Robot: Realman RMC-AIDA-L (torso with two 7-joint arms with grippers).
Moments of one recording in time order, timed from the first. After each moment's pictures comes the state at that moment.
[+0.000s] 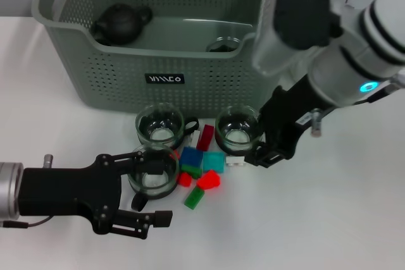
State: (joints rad) left arm -0.43 -2.10 0.55 0.69 2.18 1.90 -1.22; right arm 0.83 2.10 -1.49 -1.30 -2.46 -1.64 2.26
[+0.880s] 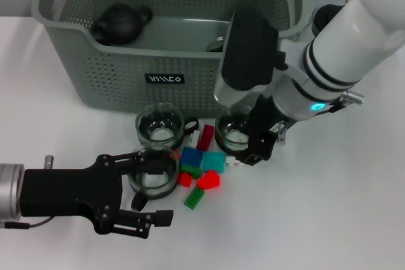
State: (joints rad) left arm -0.43 -2.11 0.55 0.69 2.18 1.89 -1.22; right arm 0.92 2.10 -1.70 -1.01 -2.51 -1.31 2.31
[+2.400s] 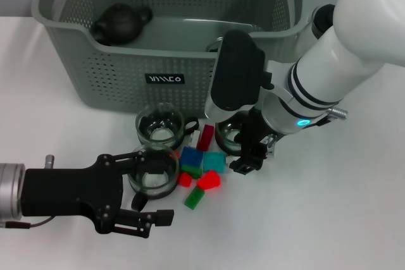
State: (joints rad) left arm -0.43 -2.11 0.55 0.69 2.18 1.89 -1.22; right arm 0.95 2.11 -1.80 -0.87 -2.46 -1.16 2.32
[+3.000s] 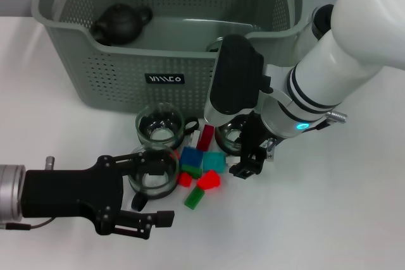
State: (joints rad) left arm -0.43 -2.11 0.55 0.69 2.18 1.89 -1.22; right arm 0.95 2.11 -1.81 -0.86 -2.44 -1.16 2.32
